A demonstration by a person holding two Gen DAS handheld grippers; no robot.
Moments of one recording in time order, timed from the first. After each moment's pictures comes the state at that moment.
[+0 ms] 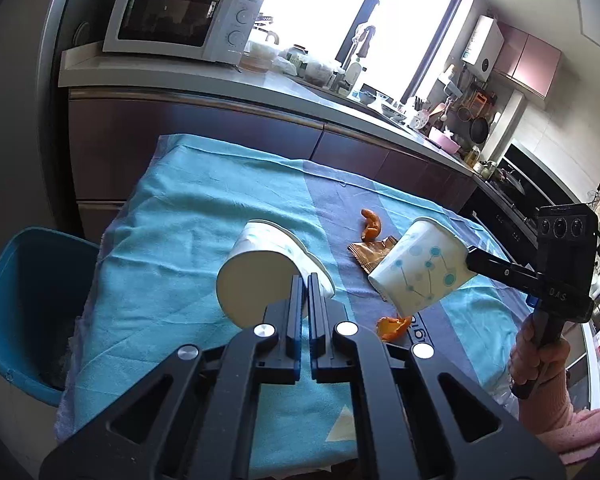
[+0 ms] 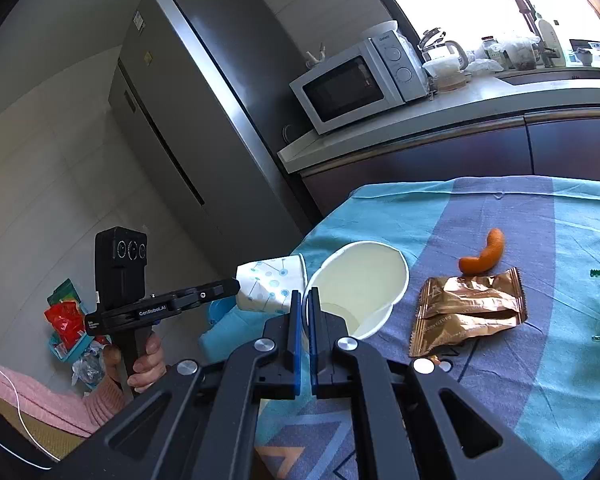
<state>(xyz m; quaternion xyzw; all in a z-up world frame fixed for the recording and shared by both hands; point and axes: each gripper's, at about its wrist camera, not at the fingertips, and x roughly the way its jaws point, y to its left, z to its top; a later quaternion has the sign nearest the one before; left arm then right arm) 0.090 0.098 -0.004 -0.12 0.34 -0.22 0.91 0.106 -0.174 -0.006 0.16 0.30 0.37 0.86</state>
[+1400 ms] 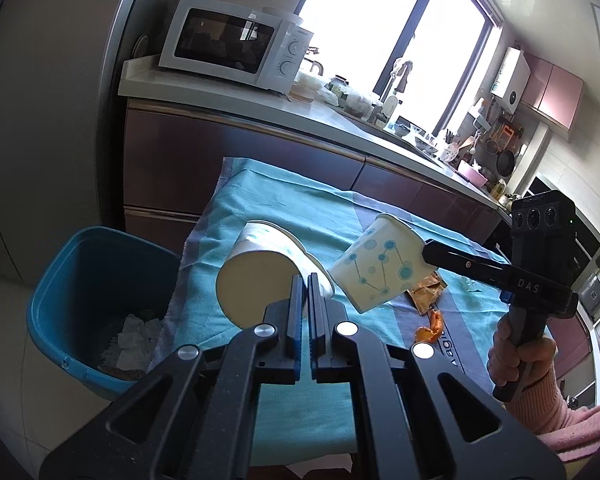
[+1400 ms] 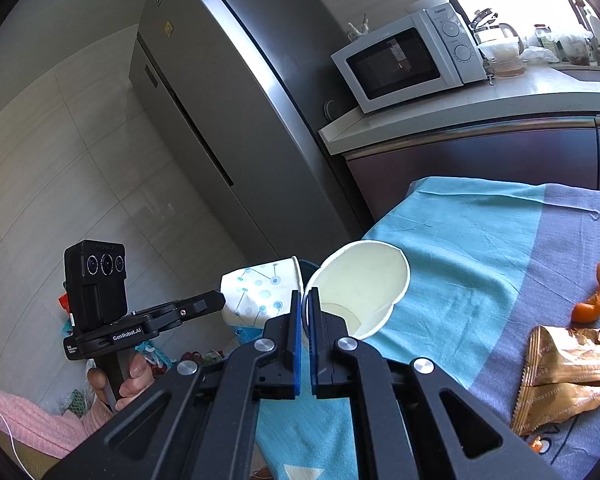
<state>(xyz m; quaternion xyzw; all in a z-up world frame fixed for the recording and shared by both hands) 0.059 0.172 0.013 -0.14 0.31 -0.16 0.93 0.155 -0.078 -0.002 0.14 0.31 0.44 0.83</state>
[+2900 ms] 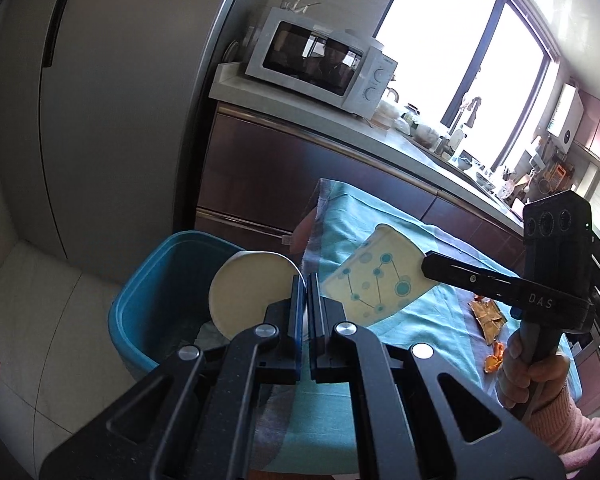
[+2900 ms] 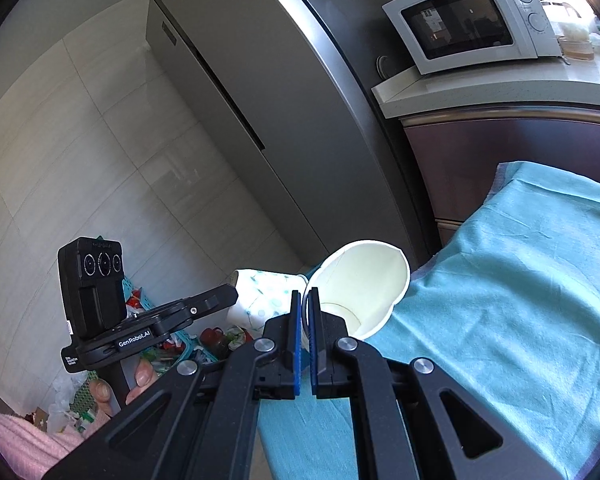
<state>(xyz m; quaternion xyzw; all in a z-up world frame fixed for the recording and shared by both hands) 0.058 0.270 -0.003 -0.18 0.30 -0.04 0.94 0.184 0.042 -0.006 0.11 0.35 0.50 0.79</state>
